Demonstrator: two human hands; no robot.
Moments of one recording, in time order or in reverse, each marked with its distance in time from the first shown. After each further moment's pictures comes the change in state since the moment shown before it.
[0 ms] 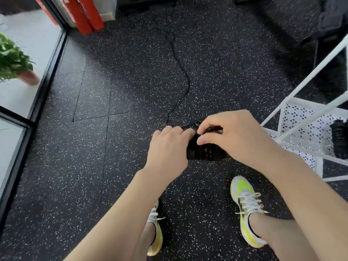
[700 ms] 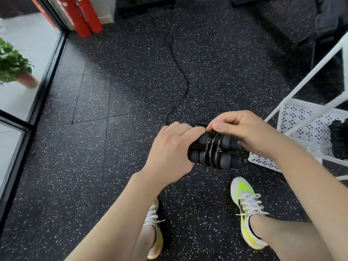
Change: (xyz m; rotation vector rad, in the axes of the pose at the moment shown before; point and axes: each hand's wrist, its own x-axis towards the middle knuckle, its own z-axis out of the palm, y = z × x) left_hand 0.002 -0.005 -0.001 -0.337 0.245 0.229; right_hand 0.011 0.032 -0.011 0.752 -0.237 0.101
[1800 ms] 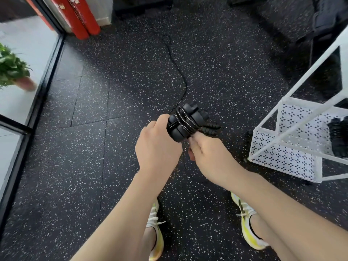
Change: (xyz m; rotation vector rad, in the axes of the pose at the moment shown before) left_hand 0.012 0.009 -0.008 0.092 0.112 -0.687; right_hand 0.000 0.022 0.079 -0.463 0.224 0.052
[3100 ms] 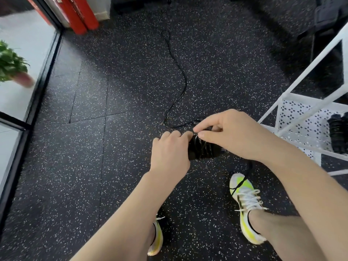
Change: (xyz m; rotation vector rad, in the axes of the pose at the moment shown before) left_hand -0.018 -0.001 0.024 0.380 -0.352 0.316; right_hand 0.006 -0.008 -0.068 -0.165 -0.116 -0.020
